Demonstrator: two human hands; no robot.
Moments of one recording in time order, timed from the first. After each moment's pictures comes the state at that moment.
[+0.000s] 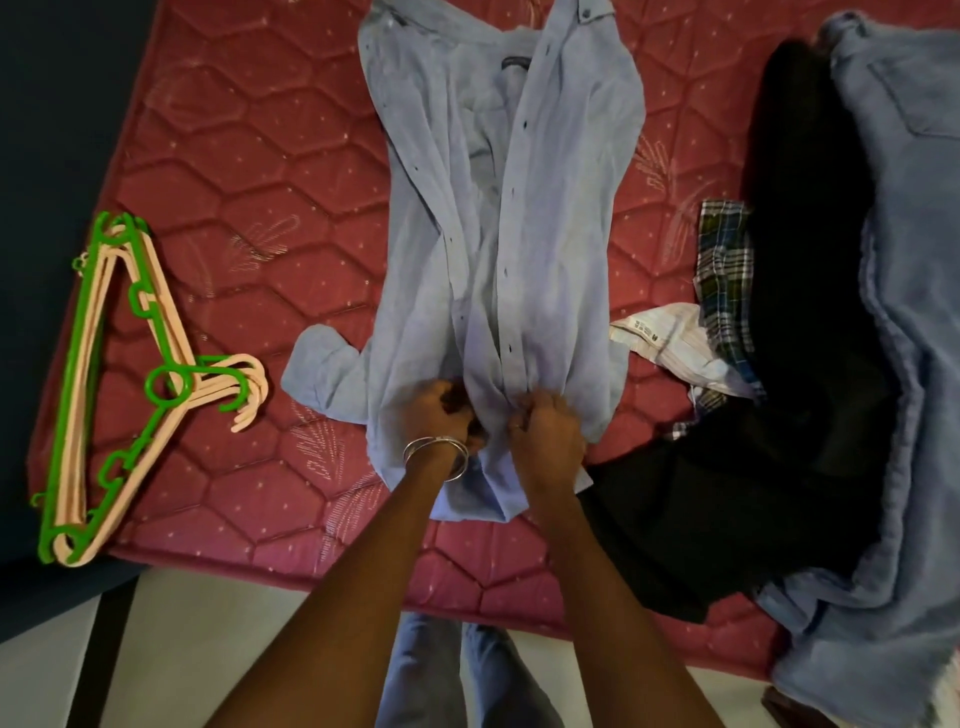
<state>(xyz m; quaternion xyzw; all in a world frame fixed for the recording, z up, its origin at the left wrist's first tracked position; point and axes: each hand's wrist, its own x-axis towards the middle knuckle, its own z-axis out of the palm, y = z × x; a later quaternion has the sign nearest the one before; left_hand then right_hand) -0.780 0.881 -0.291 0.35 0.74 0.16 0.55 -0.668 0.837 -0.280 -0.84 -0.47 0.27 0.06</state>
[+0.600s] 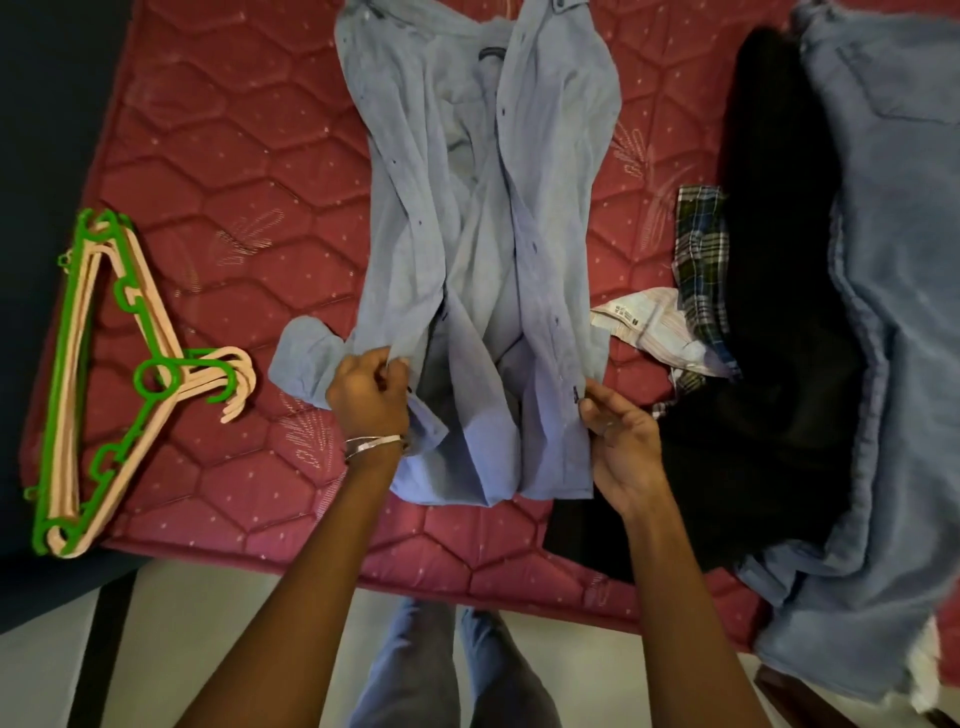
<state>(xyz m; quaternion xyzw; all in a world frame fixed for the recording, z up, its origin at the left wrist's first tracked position) -0.812 0.887 -0.249 0.56 0.75 0.29 0.22 -0.588 0.806 -0.236 -0.59 0.01 0.60 0.54</state>
